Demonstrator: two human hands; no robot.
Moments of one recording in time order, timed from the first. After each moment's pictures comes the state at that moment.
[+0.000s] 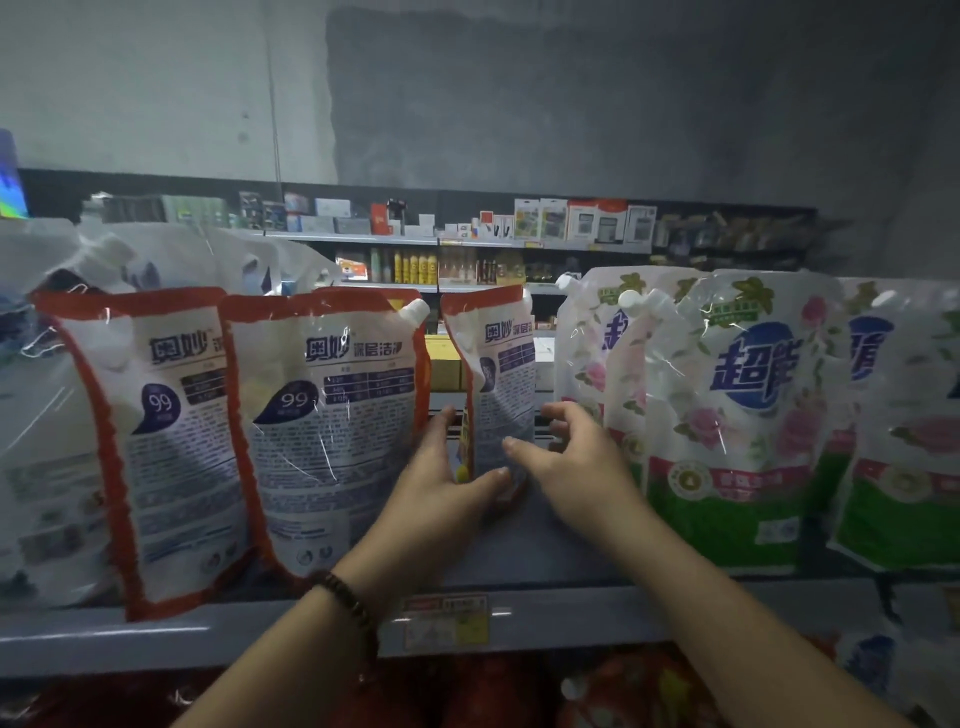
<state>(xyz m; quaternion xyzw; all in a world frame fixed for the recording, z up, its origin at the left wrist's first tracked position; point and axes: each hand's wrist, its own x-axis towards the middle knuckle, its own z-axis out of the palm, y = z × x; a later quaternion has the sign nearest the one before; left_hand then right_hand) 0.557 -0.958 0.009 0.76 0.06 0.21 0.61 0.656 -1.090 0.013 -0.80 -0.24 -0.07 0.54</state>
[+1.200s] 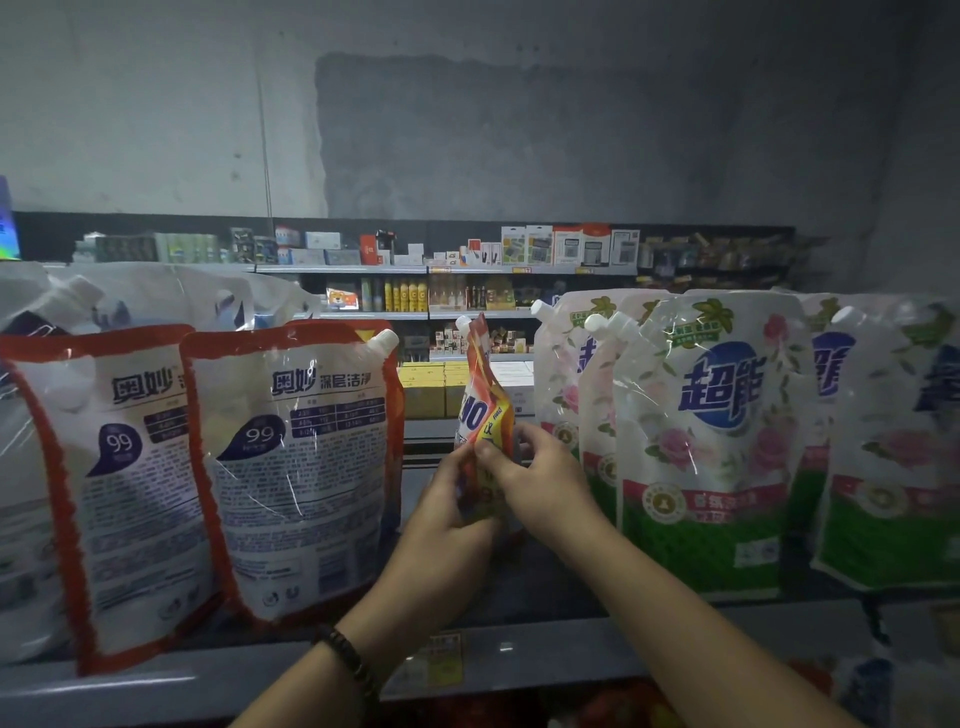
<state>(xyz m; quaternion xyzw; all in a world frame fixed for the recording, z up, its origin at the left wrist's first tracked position) 0.580 -0.977 -0.012 0.75 0.01 0.22 0.62 0.689 -1.071 0.002 -0.80 -0.23 -0.05 0.55</state>
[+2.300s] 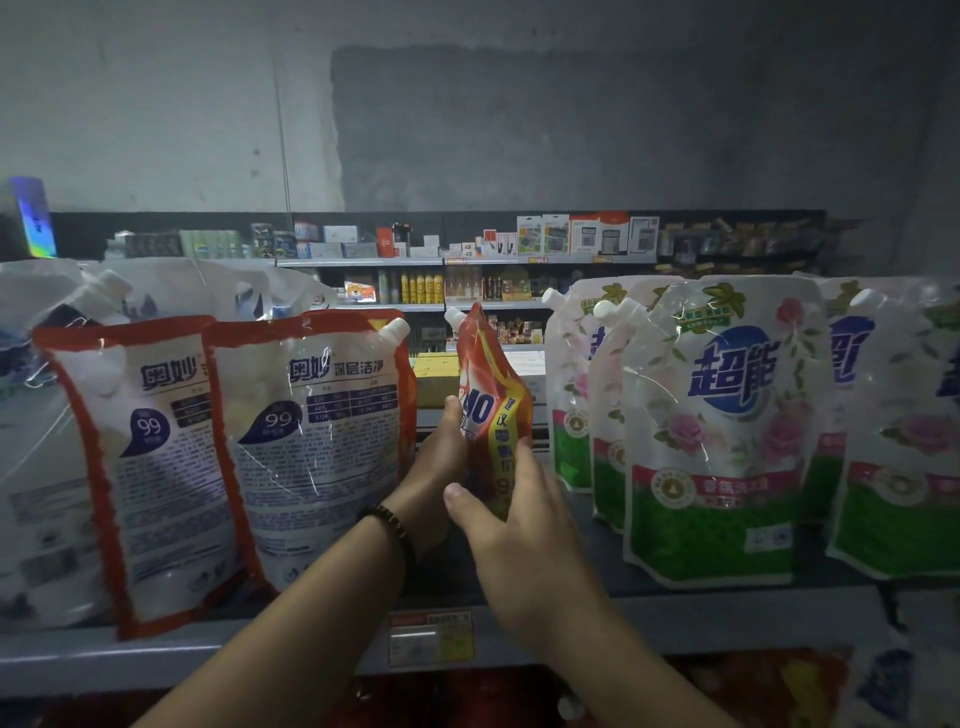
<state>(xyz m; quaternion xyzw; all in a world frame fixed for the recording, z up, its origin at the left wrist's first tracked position) 0.627 -0.964 0.029 0.65 0.17 0.14 0.72 0.587 -1.083 -0.005 -0.75 -0.27 0.00 0.60</state>
